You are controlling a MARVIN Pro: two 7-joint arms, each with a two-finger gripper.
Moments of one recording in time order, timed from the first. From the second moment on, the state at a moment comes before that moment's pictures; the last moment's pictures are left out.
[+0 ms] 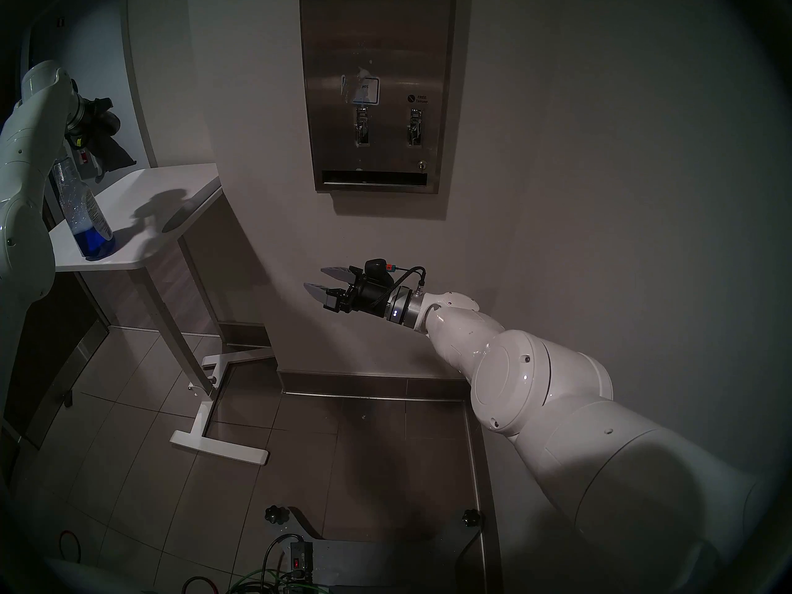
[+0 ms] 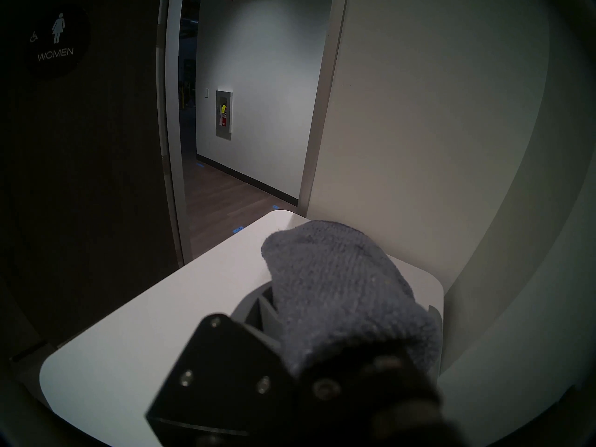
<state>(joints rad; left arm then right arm) 0.02 -1.02 -1.59 -0.58 -0.26 0.86 0.17 -0.59 -1.64 1.91 -0.09 -0.13 -0.33 1.37</state>
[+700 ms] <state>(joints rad) -0.01 -1.09 -1.71 -0.52 -0.34 0.86 0.29 -0.60 -1.64 1.92 -0.09 -0.13 -0.31 1.34</state>
